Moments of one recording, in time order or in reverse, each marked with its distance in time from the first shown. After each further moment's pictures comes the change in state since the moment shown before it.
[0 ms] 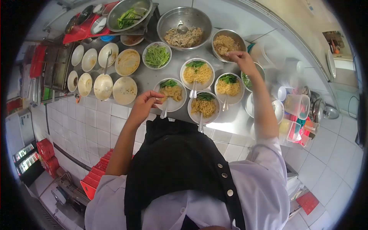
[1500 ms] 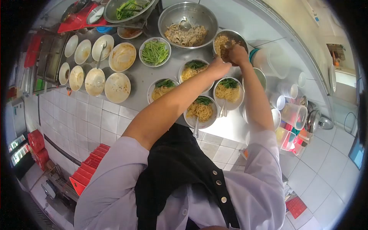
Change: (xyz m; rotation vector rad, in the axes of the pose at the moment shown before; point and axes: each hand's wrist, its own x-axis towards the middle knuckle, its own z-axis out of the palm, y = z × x) left_hand 0.246 0.047 0.220 0.045 -0.121 0.181; right_hand 0.096 0.043 0.025 -0.922 0.088 0.118
